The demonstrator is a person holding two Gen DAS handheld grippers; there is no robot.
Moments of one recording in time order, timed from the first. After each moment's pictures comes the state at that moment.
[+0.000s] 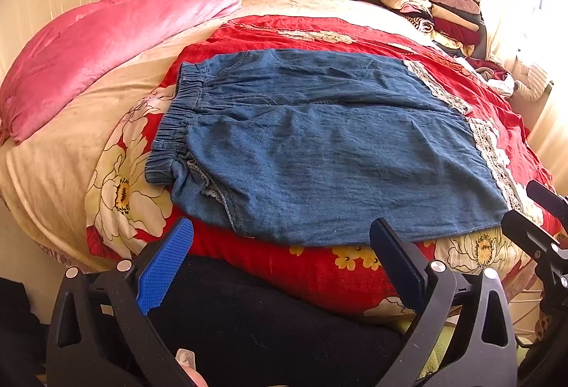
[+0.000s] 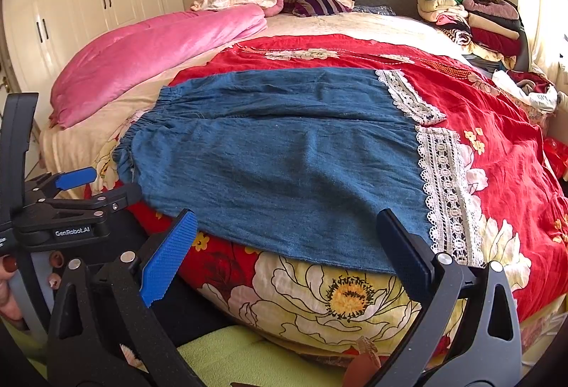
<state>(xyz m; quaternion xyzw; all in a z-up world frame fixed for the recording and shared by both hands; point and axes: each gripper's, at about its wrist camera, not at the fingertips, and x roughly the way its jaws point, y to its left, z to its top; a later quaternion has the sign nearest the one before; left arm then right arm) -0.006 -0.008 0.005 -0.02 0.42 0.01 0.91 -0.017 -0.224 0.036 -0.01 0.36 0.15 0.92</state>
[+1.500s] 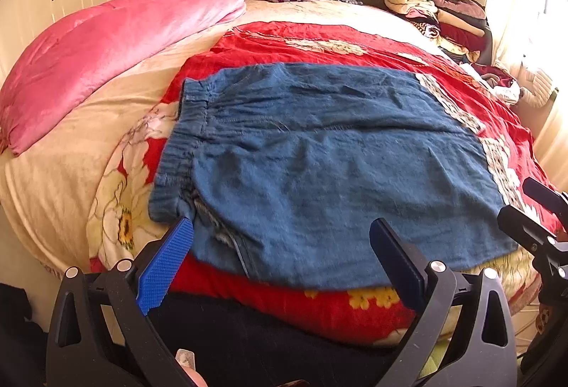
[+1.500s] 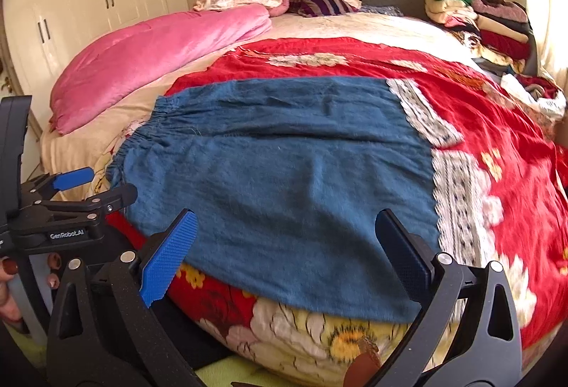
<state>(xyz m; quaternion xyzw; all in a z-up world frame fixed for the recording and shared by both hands) 0.035 0.006 0.015 -0.02 0.41 0.02 0.91 0.031 -0.211 0.041 -0.01 0.36 0.17 0.92</state>
